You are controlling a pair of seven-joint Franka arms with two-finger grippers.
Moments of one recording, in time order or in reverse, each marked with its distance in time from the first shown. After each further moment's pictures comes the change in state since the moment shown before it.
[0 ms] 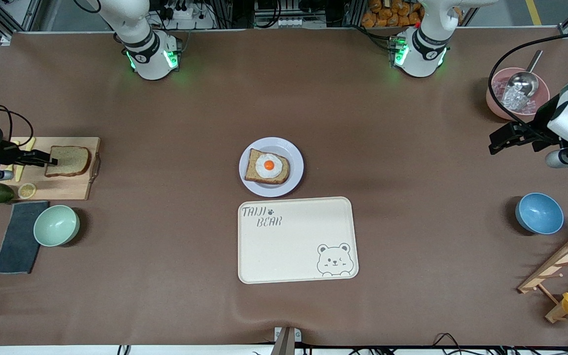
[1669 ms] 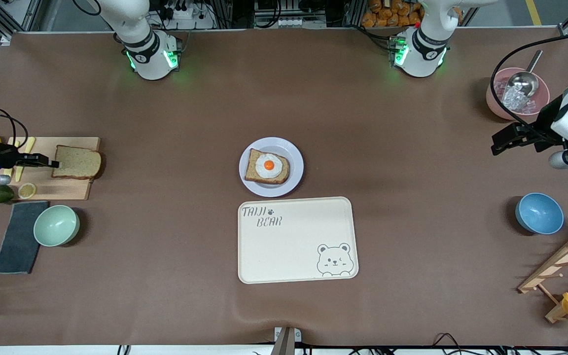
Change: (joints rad) left arm 0.009 0.003 0.000 -0.003 0.000 0.002 0.000; right arm 0.014 0.002 0.026 0.100 0.070 -0.238 0.067
